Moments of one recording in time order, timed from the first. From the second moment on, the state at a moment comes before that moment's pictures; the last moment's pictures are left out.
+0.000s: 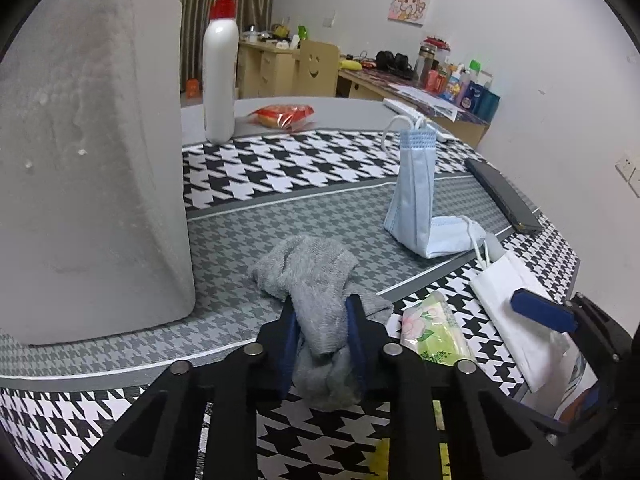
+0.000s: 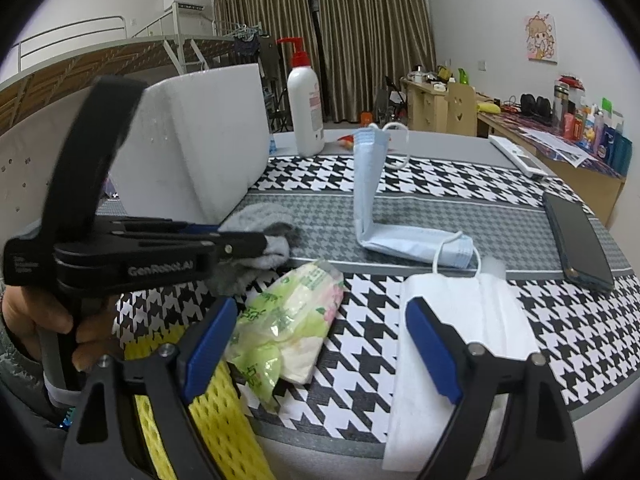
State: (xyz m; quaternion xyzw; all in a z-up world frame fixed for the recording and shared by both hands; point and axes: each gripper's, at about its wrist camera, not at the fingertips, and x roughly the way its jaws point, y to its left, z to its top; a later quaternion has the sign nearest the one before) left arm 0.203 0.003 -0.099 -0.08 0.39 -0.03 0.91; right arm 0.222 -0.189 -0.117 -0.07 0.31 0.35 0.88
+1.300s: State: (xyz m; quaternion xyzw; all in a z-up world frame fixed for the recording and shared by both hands) left arm 0.172 0.011 -0.073 -0.07 0.34 -0.05 0.94; right arm 0.220 -0.165 -0.117 -0.09 0.35 0.36 0.86
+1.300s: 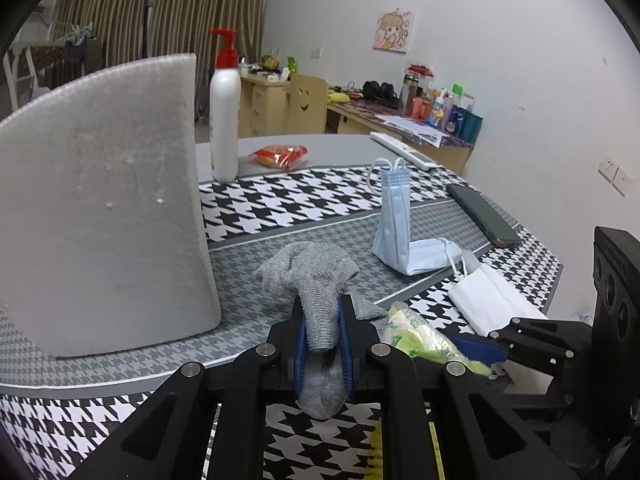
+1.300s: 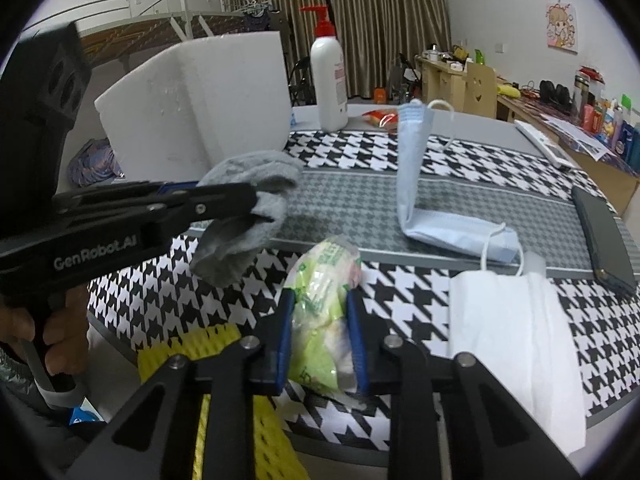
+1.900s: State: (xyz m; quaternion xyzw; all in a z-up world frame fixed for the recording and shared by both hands) left arm 0.146 0.014 -0.047 -0.05 0.31 -0.04 0.95; right arm 0.206 -0.172 -0.085 -0.08 0.30 0.35 0.88
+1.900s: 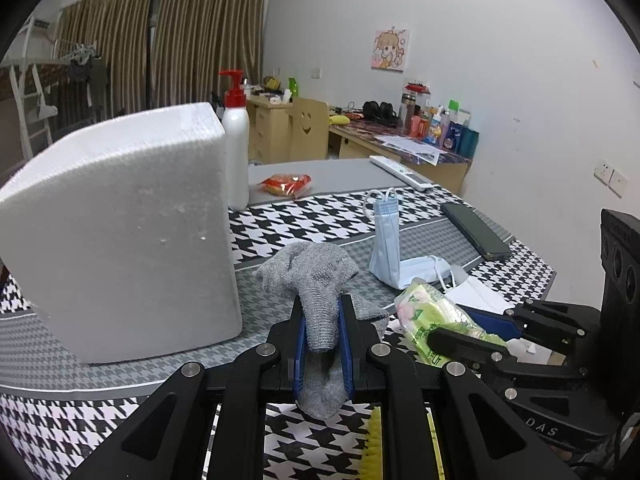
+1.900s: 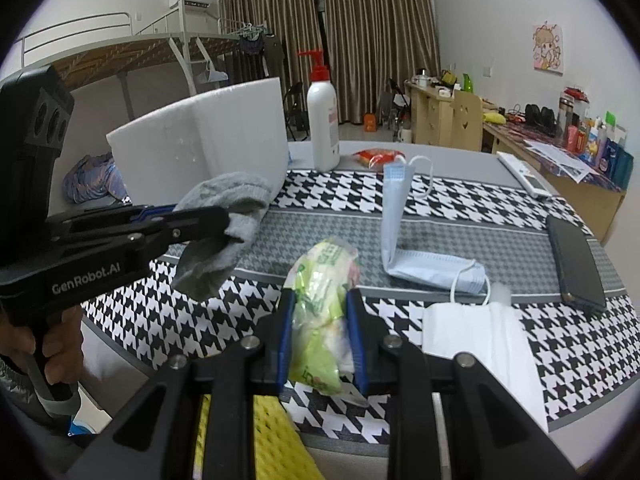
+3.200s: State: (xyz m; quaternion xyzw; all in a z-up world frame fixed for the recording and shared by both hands) left arm 0.122 0.028 0.016 -0.02 0.24 -0.04 0.97; right arm 0.208 -0.165 -0.027 -0.07 0.22 0.35 0.91
